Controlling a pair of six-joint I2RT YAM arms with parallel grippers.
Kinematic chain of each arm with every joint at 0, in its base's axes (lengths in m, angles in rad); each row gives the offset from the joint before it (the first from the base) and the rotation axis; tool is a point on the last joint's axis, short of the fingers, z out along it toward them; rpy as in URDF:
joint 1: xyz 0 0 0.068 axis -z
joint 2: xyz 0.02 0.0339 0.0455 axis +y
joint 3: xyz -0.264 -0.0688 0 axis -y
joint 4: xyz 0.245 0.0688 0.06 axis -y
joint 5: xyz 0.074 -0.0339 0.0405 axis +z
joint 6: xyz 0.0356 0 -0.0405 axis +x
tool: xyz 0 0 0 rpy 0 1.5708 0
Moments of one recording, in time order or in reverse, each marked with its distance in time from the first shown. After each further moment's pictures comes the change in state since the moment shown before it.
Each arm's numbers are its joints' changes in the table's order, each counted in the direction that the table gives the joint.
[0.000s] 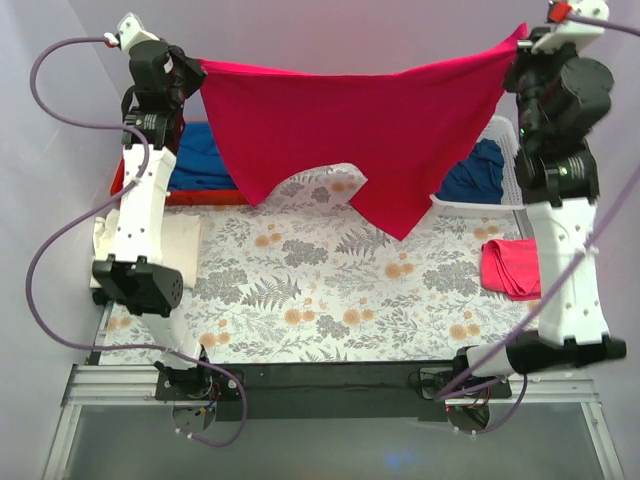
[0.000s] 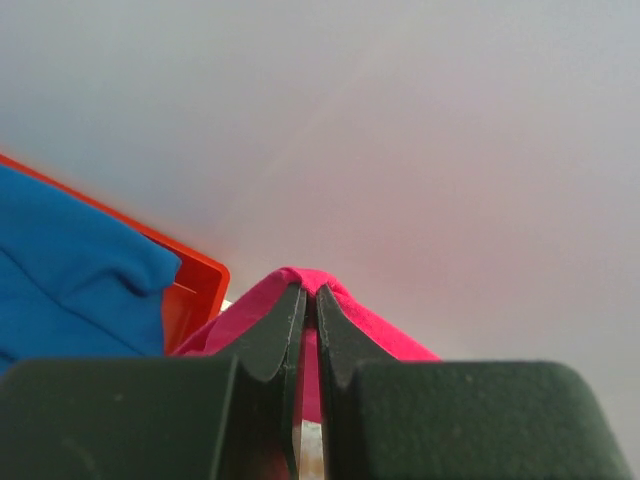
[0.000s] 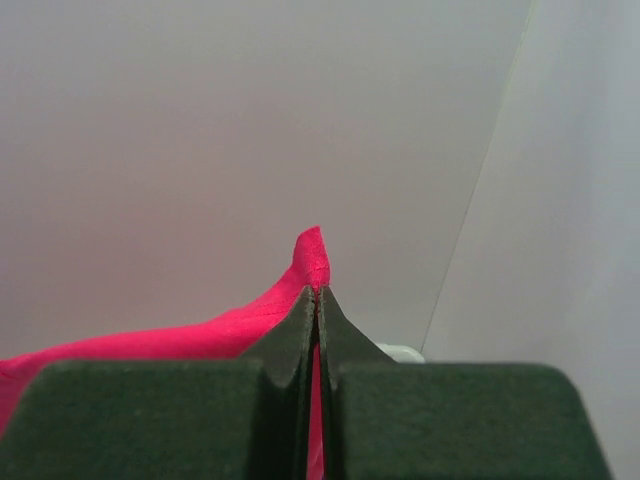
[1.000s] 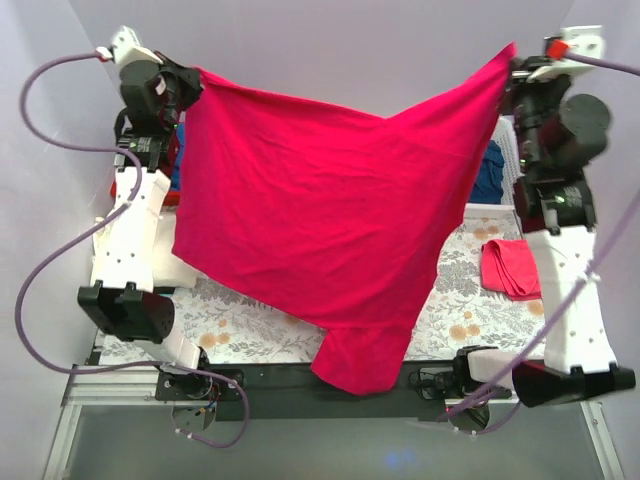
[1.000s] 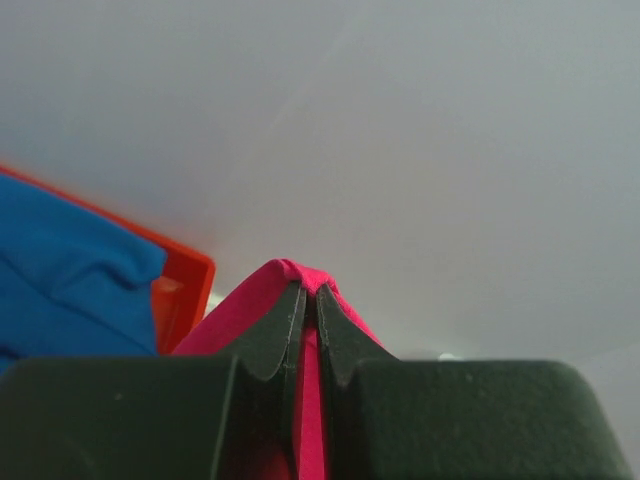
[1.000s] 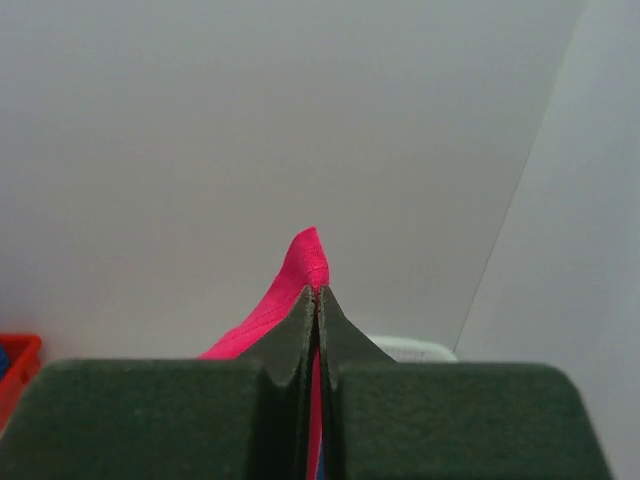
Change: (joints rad) left arm -0.004 -0.257 -0.302 0.140 -0.071 0.017; right arm 0.003 -0.227 -0.270 0.130 0.109 0.023
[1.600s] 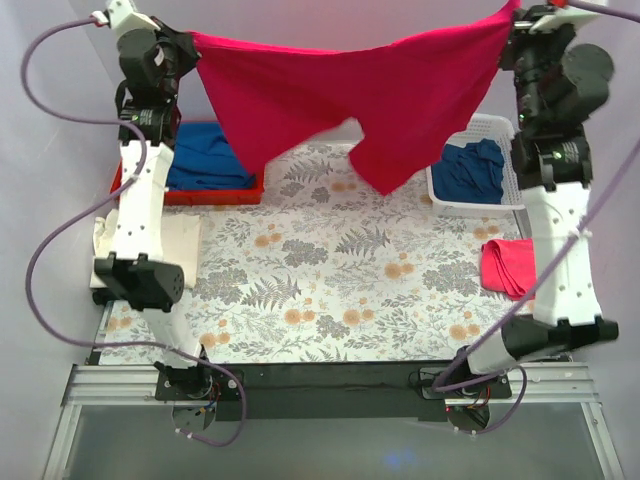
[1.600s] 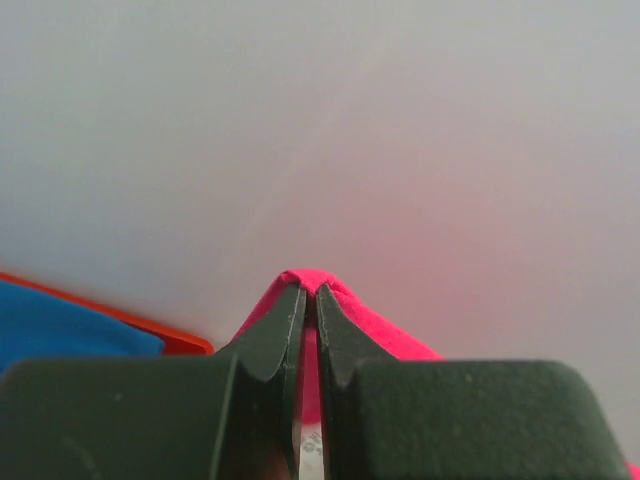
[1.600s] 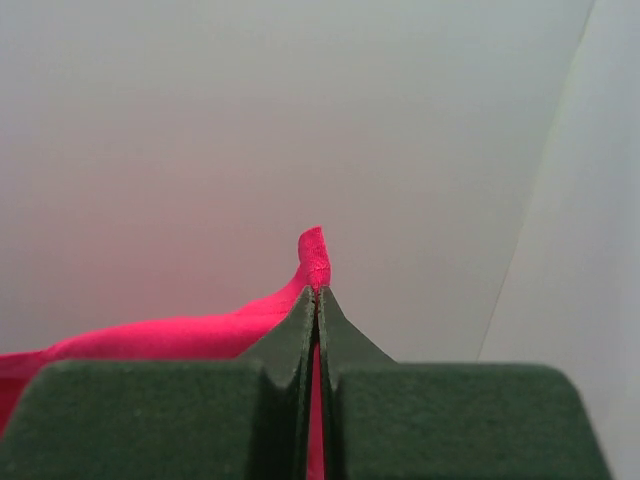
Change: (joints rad) left arm -0.008 0.295 0.381 -0.010 0.024 0.080; right arm 0.000 0.290 0.331 -0.016 0.001 -0.010
